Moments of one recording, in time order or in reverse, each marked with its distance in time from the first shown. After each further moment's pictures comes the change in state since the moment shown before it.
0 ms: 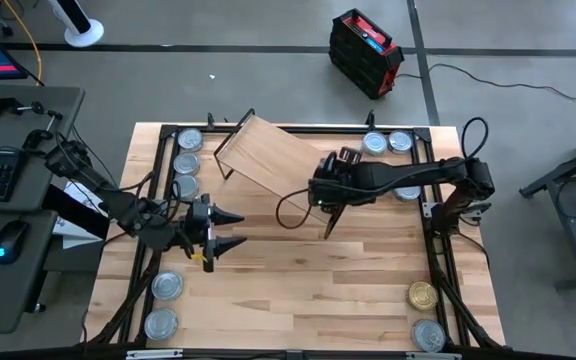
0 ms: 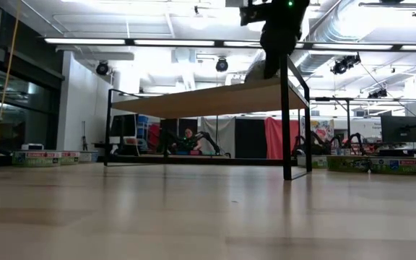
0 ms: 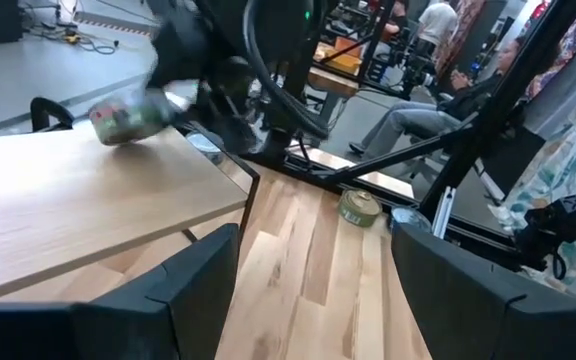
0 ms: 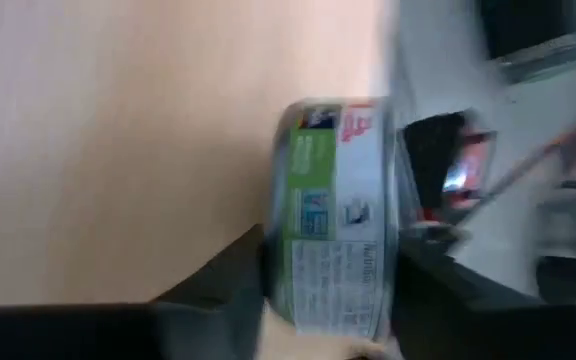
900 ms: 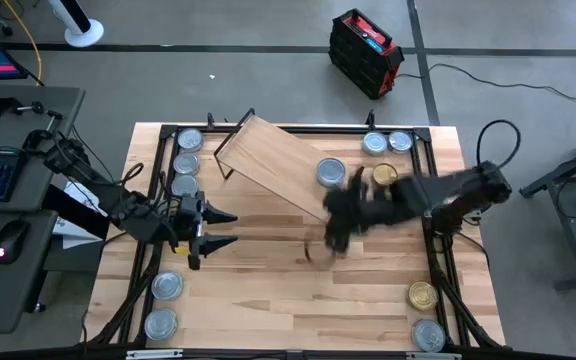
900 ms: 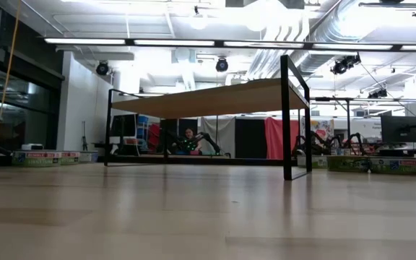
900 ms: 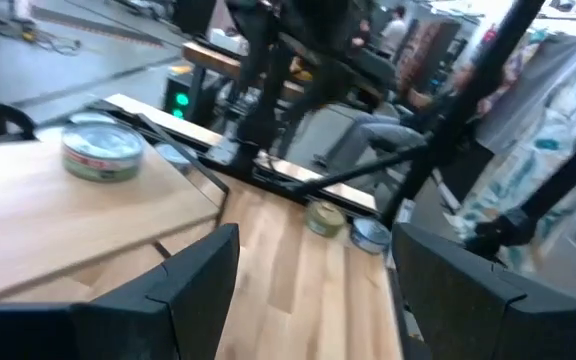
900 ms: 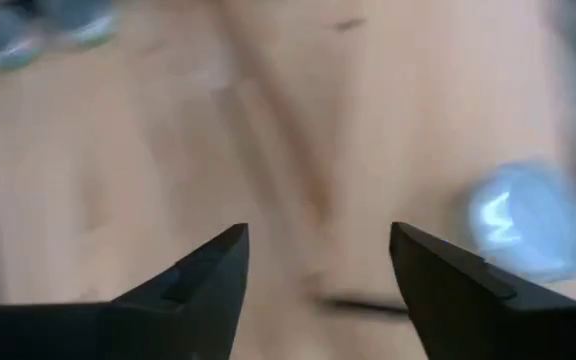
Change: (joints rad) left arm -0.021 -0.087 0.000 -0.008 0.063 -0.006; right arm 0.302 -0.103 0.215 0.043 -0.266 0.376
